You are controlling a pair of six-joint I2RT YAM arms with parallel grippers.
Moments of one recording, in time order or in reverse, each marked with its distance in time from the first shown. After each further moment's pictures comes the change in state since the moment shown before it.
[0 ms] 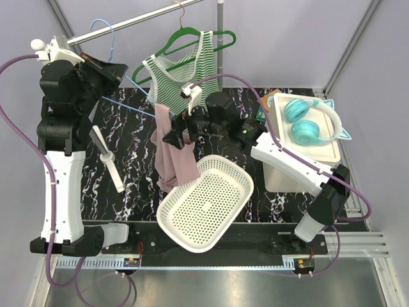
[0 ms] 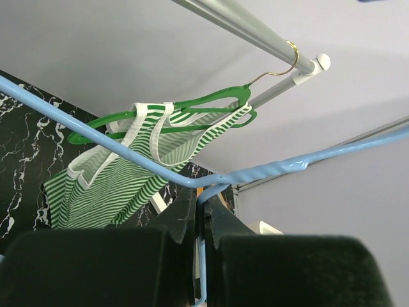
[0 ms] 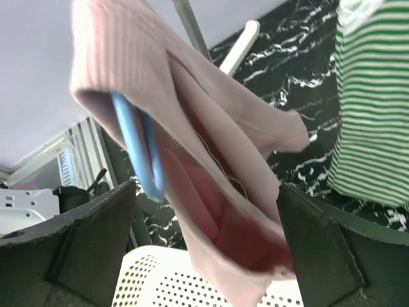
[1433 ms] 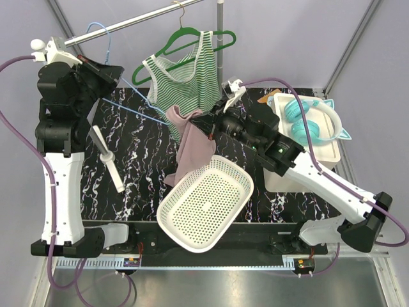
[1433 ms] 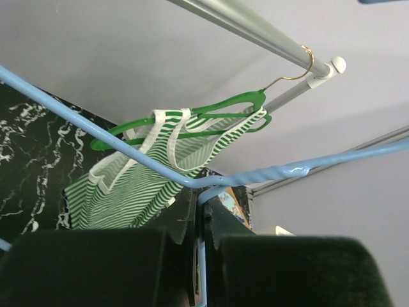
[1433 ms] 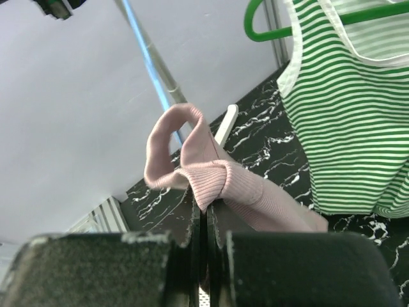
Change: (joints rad) left arm 0.031 -0.017 -0.023 0.001 0.001 0.053; right arm -0.003 -0.344 -0.265 0.227 0.208 0.166
